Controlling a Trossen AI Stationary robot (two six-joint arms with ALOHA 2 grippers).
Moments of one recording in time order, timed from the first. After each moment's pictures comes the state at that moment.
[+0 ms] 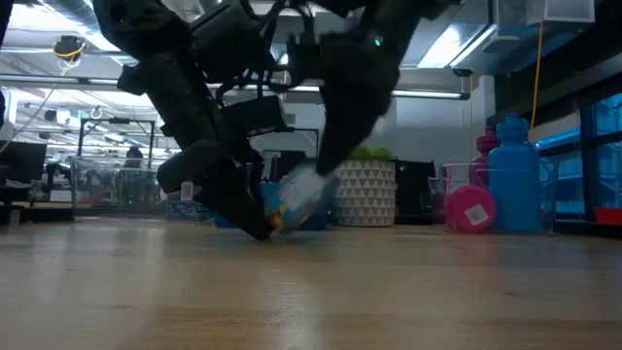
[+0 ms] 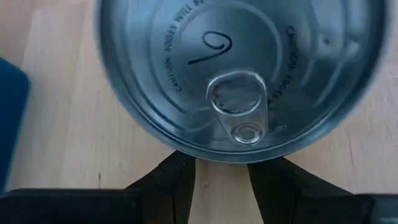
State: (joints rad) left arm -0.10 1.71 0.83 0.04 -0.15 -0.01; right arm 0.17 1.98 1.48 -0.66 0.15 0.20
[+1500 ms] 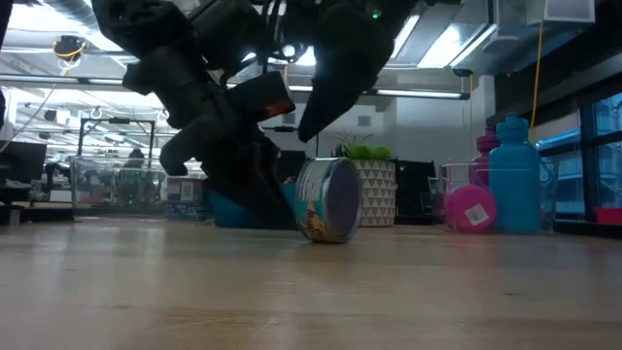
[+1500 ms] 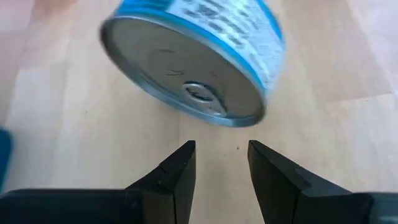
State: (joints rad) left arm -0.10 1.71 0.82 0.11 -0.08 0.05; right arm 0.17 1.91 1.49 -0.59 0.15 0.04
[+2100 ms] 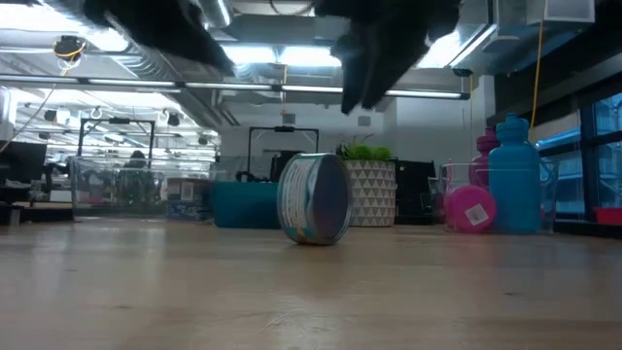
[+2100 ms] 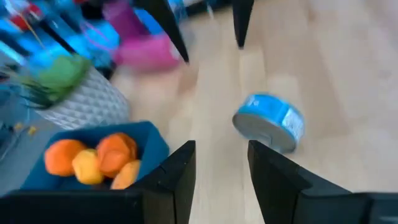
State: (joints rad) left arm -0.37 1.14 0.77 -0.20 -0.59 0.01; right arm 0.16 1.86 1.64 -1.01 0.16 -0.18
